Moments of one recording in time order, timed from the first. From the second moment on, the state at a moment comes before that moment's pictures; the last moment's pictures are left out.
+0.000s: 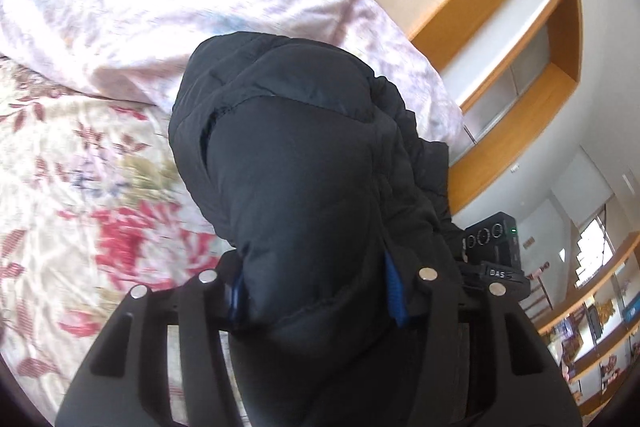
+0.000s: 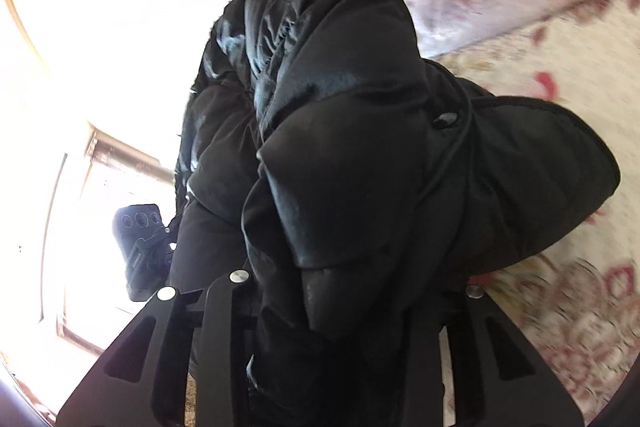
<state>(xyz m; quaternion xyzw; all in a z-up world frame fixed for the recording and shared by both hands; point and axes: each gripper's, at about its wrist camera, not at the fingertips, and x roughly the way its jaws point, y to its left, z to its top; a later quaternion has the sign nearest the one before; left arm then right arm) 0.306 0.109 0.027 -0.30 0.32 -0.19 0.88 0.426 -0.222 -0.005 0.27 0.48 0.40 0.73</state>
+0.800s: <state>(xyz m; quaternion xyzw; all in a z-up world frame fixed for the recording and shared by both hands) 0.277 0.130 0.030 -0.14 0.32 -0.05 0.94 0.369 -0.236 0.006 0.18 0.49 0.21 0.83</state>
